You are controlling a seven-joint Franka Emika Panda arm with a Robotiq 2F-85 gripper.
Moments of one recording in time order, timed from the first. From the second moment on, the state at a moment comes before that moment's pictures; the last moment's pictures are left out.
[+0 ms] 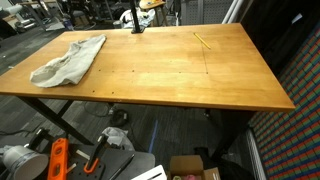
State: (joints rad) arm 0.20 0.98 0.09 -0.81 0.06 1.76 0.11
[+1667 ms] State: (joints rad) arm 0.17 1.21 0.24 -0.65 0.17 1.49 -0.08
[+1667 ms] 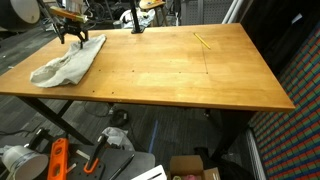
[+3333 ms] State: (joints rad) arm 0.34 1.19 0.33 -0.63 0.12 1.76 -0.12
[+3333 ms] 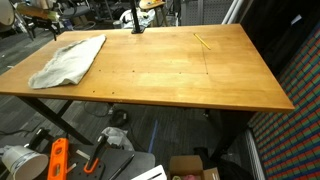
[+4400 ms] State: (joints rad) arm 0.32 1.21 0.19 -0.63 0.04 1.67 -0.05
